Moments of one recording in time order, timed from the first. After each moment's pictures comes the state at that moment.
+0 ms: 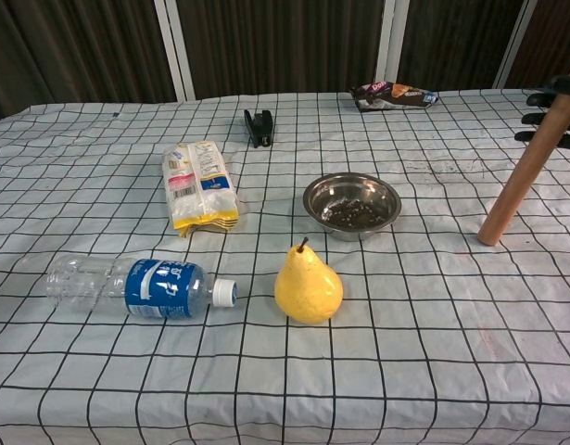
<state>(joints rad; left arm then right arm) -0.14 -1.16 -0.01 -1.58 1.58 1.48 0.10 0.52 -1.42 0.11 -1.03 -1.53 1.01 1.94</state>
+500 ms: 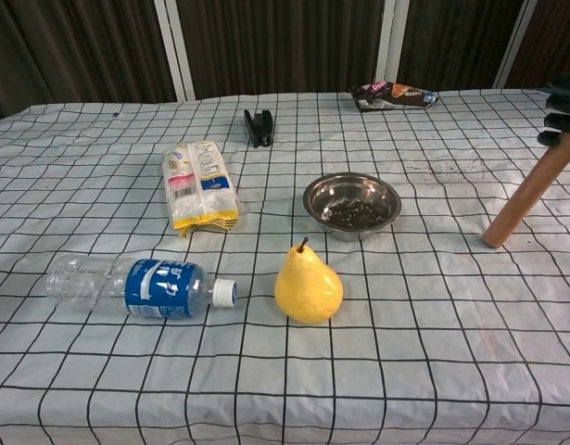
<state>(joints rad) -0.14 -1.16 -0.01 -1.58 1.57 1.47 0.08 0.53 -1.42 0.09 -1.03 -1.53 1.02 1.97</state>
